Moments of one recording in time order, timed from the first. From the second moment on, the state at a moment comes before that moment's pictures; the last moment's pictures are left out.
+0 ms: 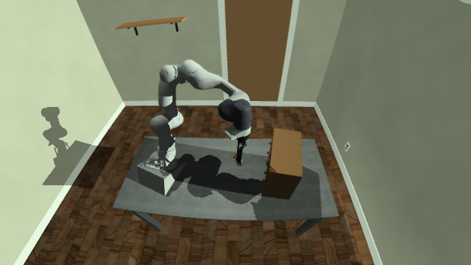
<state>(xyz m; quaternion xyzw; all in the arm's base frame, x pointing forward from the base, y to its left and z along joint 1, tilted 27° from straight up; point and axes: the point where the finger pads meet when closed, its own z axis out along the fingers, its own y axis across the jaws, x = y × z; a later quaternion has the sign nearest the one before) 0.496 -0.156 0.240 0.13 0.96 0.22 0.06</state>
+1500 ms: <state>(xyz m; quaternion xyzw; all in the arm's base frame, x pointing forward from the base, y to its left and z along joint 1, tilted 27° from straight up) 0.521 -0.066 0.286 0.10 0.97 0.22 0.07</state>
